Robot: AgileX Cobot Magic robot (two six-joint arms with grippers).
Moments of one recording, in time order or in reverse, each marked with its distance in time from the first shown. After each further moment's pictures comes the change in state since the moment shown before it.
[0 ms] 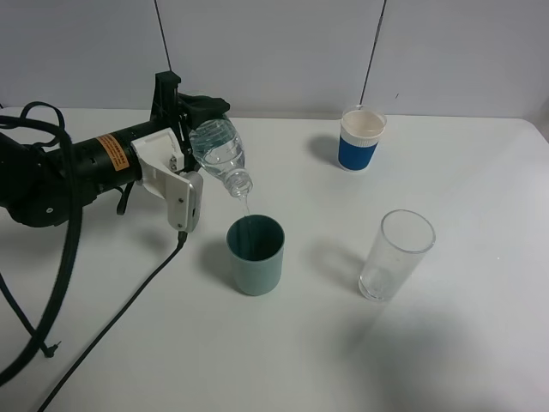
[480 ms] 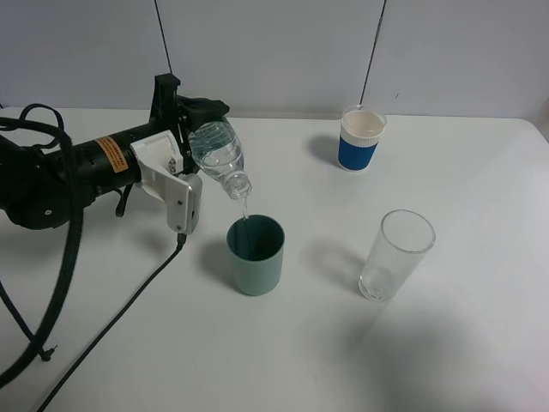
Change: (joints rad) left arm 0.000 -0.002 0.010 -0.003 0.000 0.001; right arm 0.000 0.000 0.000 0.000 0.000 0.000
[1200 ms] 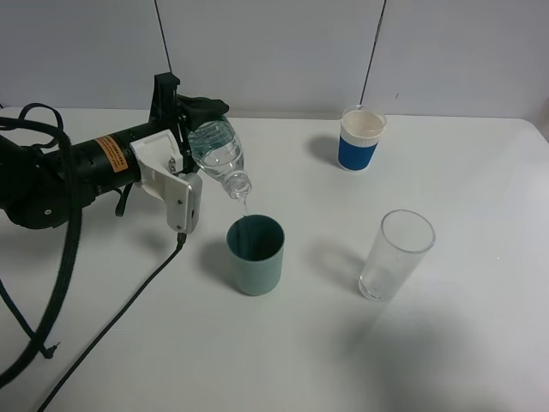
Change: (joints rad) left arm 0.000 -0.001 0.000 0.000 -0.001 0.000; right arm 0.000 0.000 0.000 0.000 0.000 0.000
